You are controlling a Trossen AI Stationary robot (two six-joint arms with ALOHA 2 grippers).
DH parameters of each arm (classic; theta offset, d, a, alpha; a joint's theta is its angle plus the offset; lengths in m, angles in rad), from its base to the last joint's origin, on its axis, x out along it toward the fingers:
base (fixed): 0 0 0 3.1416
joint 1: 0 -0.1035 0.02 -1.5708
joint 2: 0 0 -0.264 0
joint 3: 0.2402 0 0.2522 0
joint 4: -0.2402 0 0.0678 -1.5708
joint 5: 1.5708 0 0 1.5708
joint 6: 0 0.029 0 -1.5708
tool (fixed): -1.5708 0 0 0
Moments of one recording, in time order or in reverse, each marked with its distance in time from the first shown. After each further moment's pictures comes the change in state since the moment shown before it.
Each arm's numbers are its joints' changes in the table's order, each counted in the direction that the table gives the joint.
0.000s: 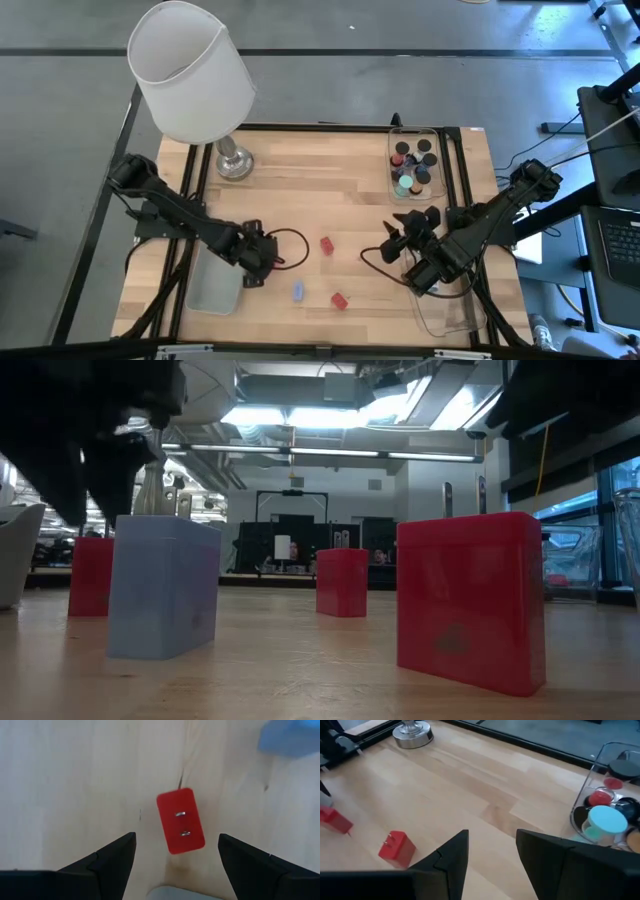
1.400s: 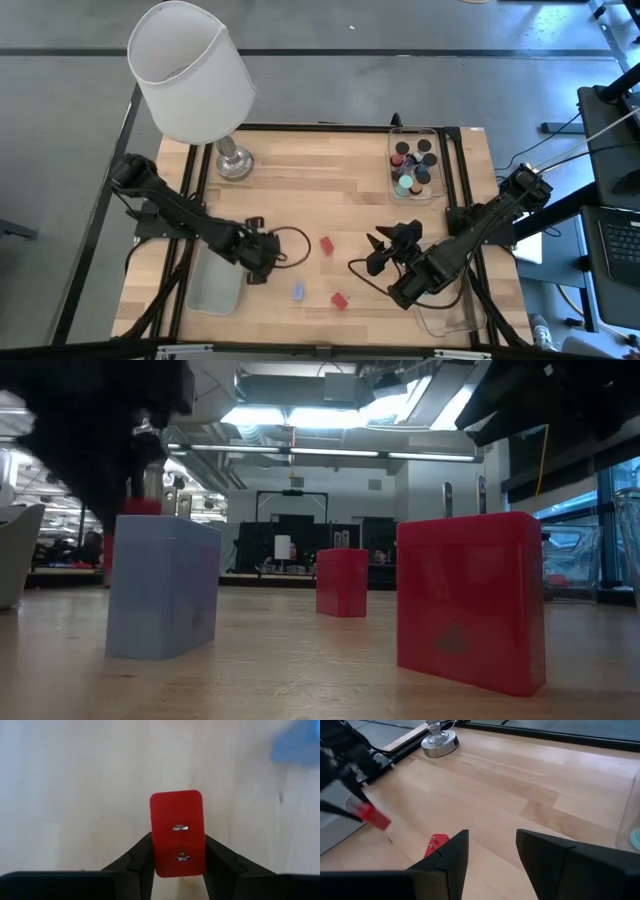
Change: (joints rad) left arm -0.010 -0.021 0.000 0.033 0.062 0.052; right arm -0.001 -0.125 0.000 0.301 -0.058 -0.029
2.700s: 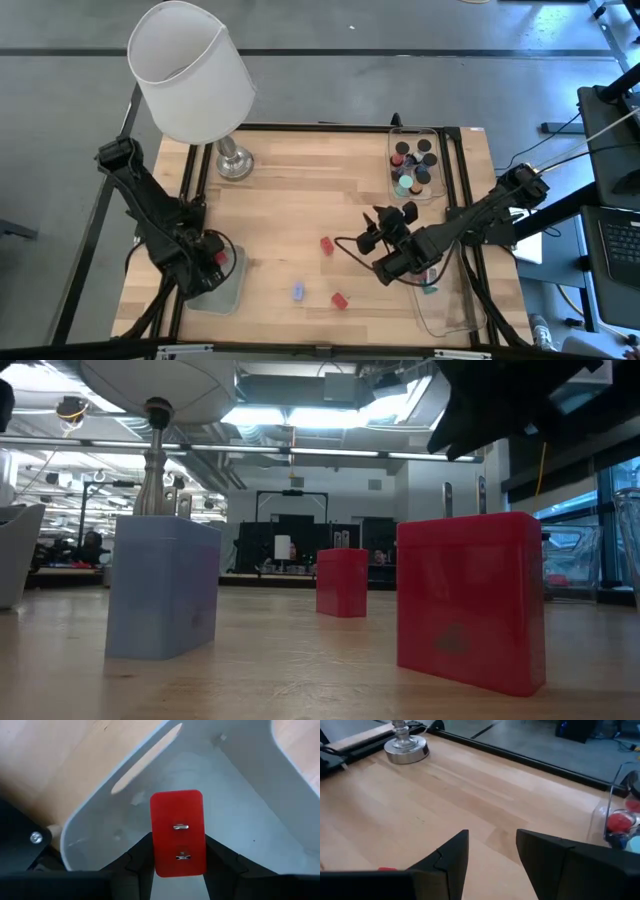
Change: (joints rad) left arm 0.505 0.289 -0.239 -0.267 -0.050 -1.154; right arm 0.165 -0.001 0.000 -0.001 -0.019 -0.220
